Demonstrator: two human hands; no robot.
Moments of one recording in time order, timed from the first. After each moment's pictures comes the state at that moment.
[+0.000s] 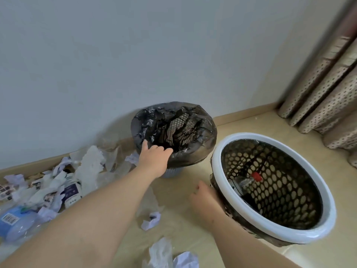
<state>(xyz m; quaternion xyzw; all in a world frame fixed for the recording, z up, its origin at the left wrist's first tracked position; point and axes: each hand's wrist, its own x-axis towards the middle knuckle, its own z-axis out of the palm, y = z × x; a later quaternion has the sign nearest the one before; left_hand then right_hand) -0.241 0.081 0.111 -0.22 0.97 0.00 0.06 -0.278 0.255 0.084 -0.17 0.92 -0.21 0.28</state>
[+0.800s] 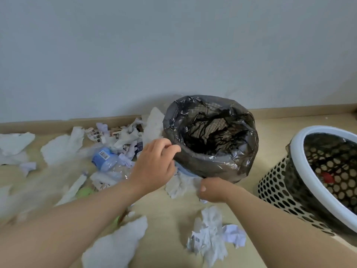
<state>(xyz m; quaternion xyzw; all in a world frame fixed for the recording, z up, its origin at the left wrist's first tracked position) -0.021 0.056 0.085 -0.18 0.93 0.03 -0.33 -0.176 0.177 0.086 -0.49 0.78 0.15 0.37</state>
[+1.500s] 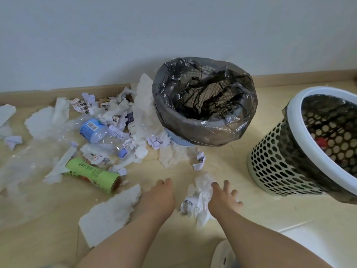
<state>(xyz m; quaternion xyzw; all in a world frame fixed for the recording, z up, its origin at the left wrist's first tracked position) 0.000 0.183 -0.001 -0.43 0.84 0.28 0.18 -0.132 0.285 0.002 -0.22 0.93 0.09 0.29</state>
